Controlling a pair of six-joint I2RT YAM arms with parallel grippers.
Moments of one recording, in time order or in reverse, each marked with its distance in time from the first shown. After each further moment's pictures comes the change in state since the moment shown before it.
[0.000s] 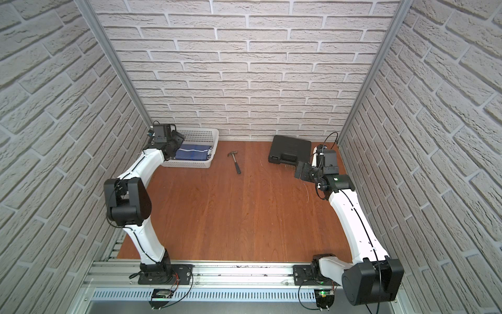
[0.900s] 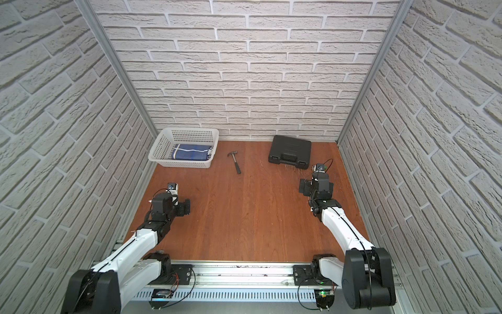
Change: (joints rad) left arm -0.103 -0.877 -1.299 0.391 -0.100 0.978; right arm -0.019 0.000 -0.539 0.655 0.270 -0.187
